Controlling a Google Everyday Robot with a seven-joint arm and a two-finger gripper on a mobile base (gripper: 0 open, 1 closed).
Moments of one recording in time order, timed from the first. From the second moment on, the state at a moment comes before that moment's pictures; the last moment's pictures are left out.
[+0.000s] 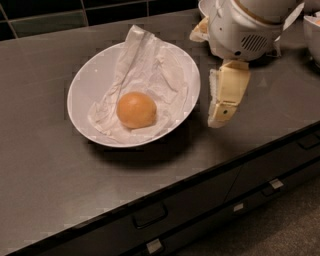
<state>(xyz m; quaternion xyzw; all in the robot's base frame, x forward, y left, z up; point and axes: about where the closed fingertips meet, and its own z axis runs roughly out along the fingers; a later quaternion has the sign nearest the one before) 0.469 -0.085 0.996 -0.72 0.66 0.00 0.20</state>
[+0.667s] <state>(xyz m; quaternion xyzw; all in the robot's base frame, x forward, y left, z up) 0.482 -0.058 0.982 -0.74 0.64 0.02 0.20</state>
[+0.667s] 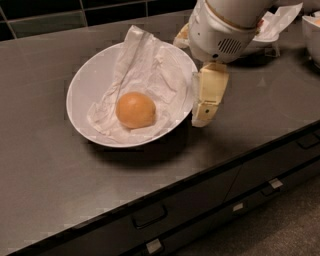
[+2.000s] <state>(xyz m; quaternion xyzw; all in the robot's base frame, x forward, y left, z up) 0.518 0.001 0.945 -0.77 0.60 0.06 0.19</state>
